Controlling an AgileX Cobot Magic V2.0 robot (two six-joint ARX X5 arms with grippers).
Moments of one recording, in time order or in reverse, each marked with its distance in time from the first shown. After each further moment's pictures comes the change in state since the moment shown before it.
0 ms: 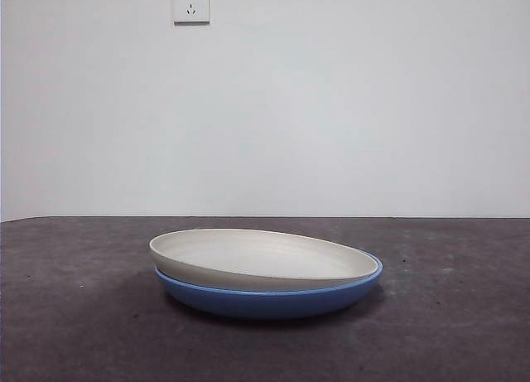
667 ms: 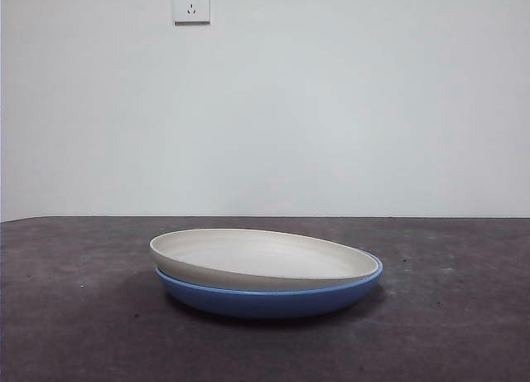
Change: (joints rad) left arm 0.000 0.055 0.091 -0.111 0.174 0.010; right arm 0.000 0.000 0.000 0.000 0.000 0.000
